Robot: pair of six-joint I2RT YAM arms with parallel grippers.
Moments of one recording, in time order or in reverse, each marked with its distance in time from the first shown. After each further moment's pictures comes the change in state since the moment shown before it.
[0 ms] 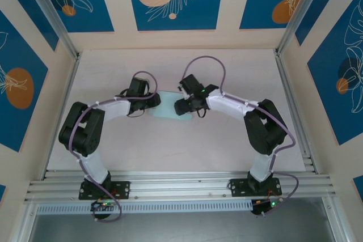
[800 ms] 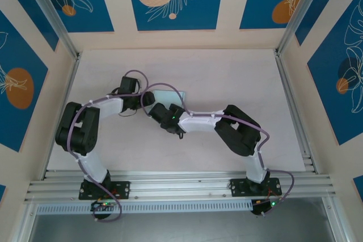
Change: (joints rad) left arm 0.115 -0.048 -0.049 -0.053 0.072 0.011; right arm 0.268 0.226 0.024 0.178 0.496 -0.490
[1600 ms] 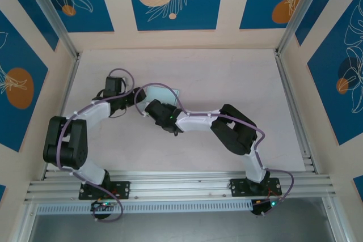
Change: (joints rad) left arm 0.106 -0.182 -0.079 -0.003 0.040 -0.021; right arm 0.002 0.040 0.034 0.180 -0.011 -0.176
